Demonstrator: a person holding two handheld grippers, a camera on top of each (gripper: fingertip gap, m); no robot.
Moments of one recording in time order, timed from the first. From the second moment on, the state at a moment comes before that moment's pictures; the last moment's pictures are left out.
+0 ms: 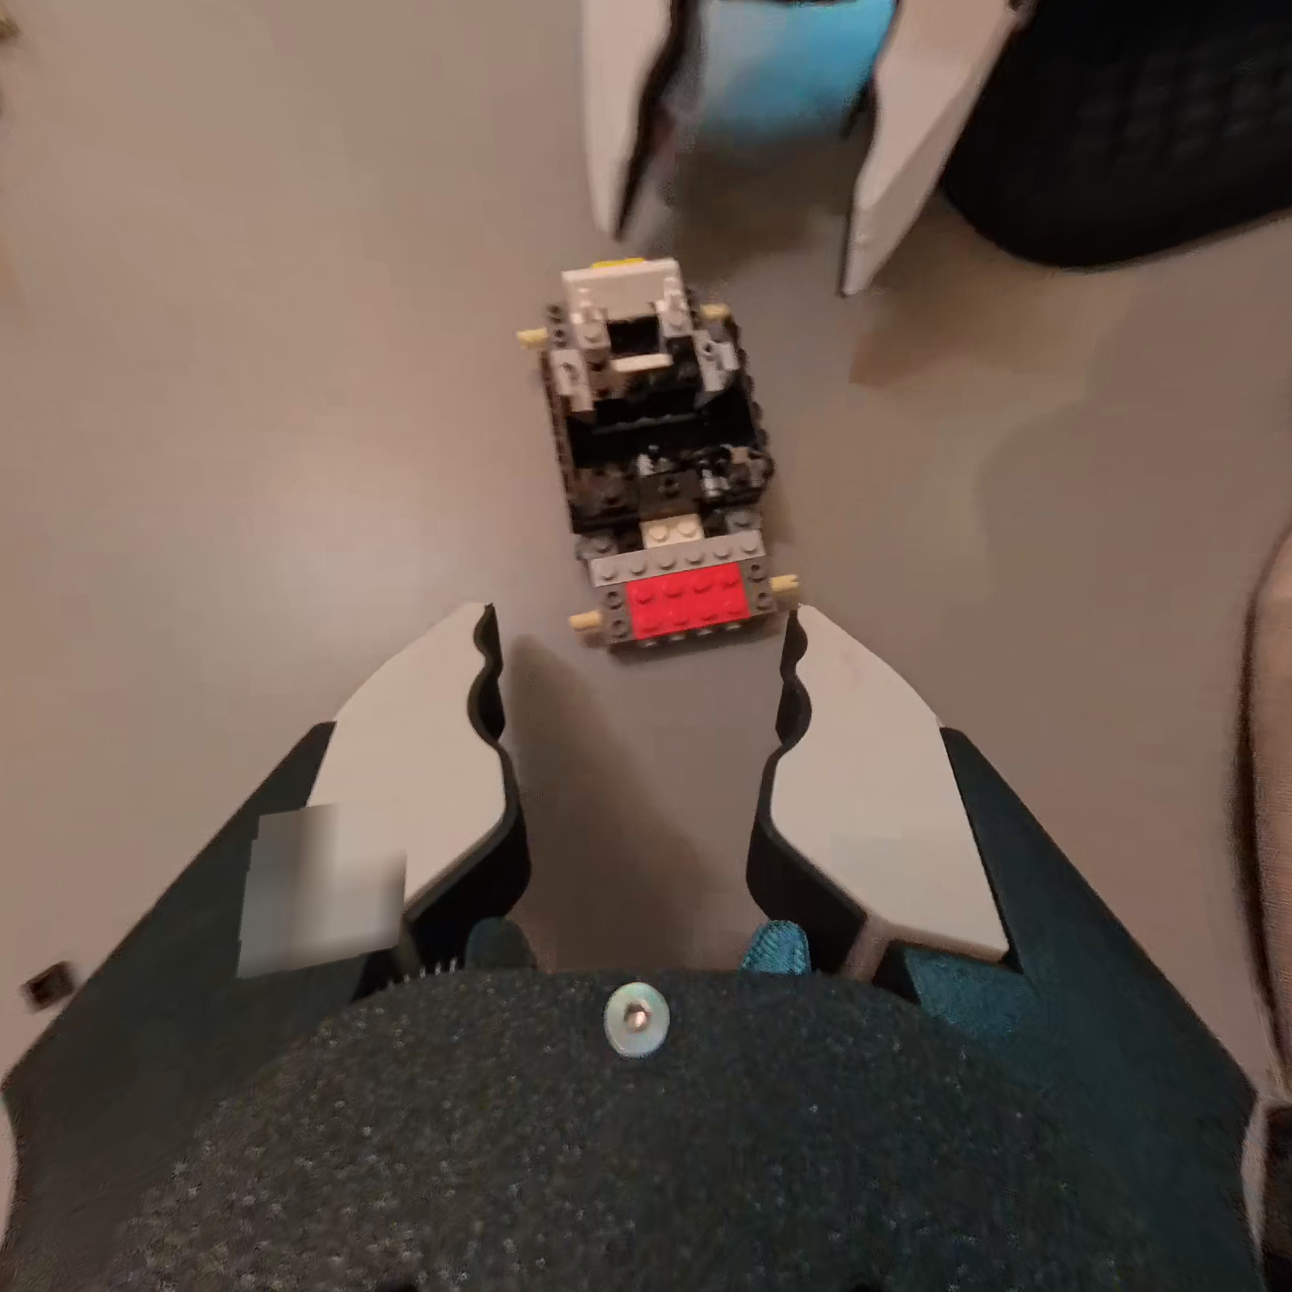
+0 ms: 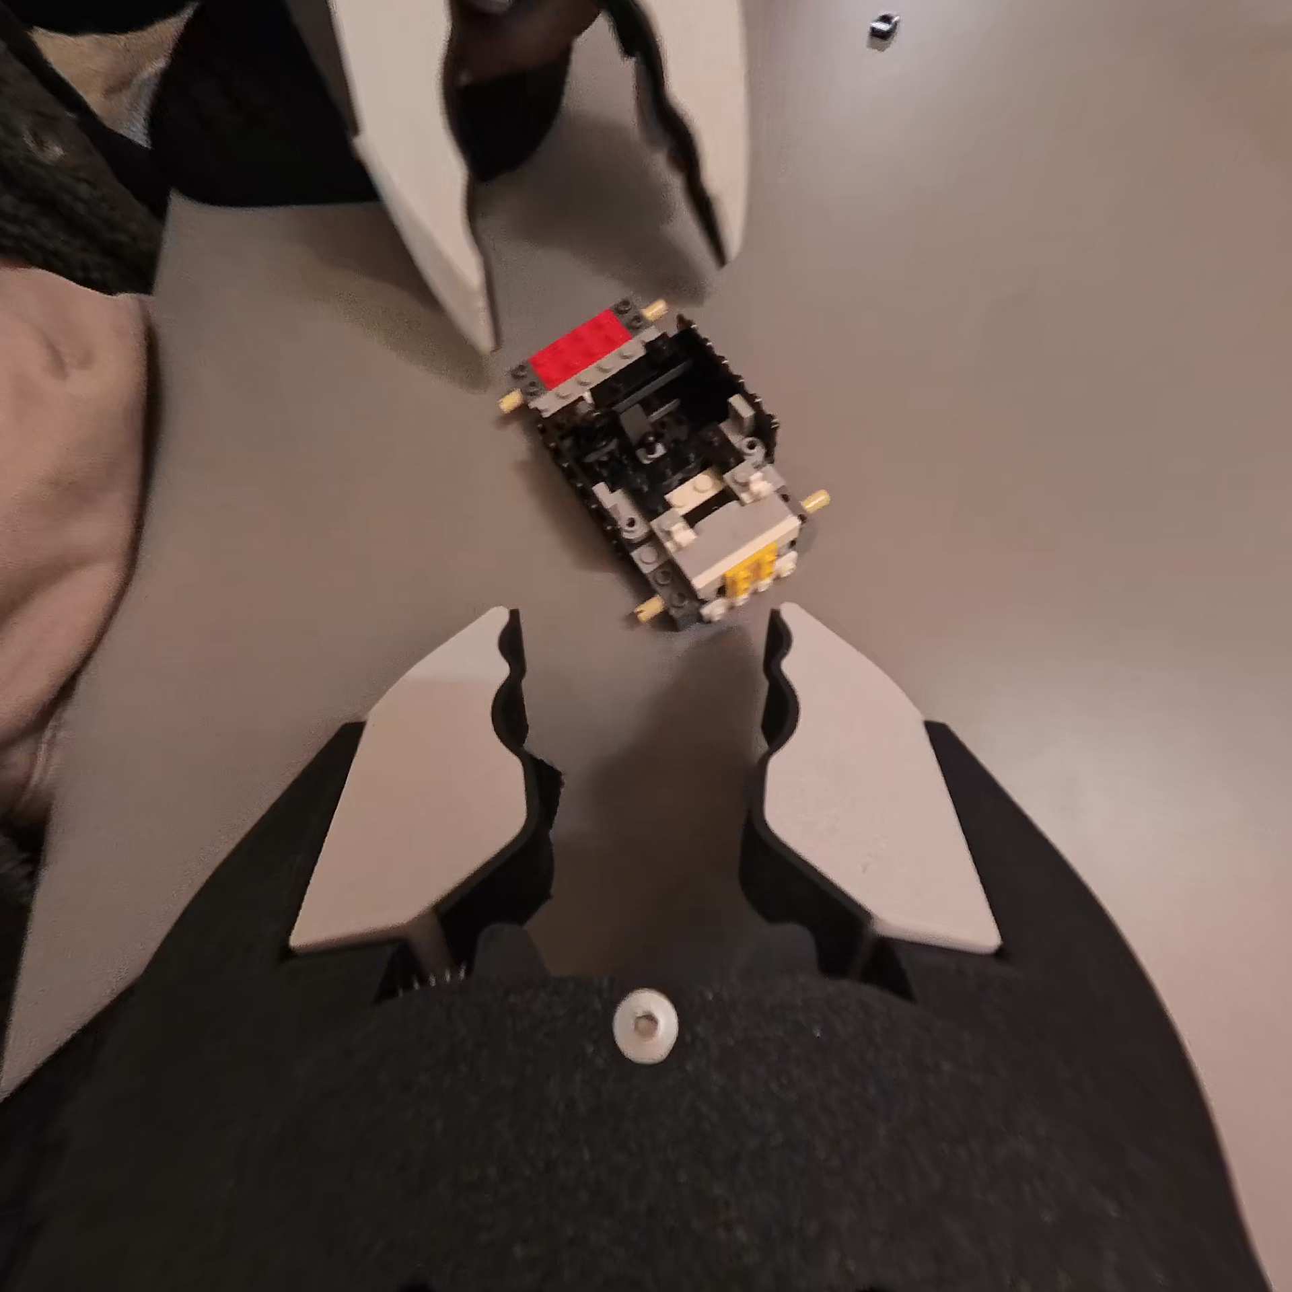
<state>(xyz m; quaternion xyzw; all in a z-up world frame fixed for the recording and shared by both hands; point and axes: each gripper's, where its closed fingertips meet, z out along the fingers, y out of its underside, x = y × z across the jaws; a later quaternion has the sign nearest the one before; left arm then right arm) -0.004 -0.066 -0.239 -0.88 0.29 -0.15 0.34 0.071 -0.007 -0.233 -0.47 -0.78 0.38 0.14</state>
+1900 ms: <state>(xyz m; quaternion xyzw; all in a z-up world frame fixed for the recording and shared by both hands) -0.182 0.067 -0.059 -0.71 0.04 -0.01 0.70 -0.125 0.292 0.012 -0.46 -0.53 0.16 0.70</state>
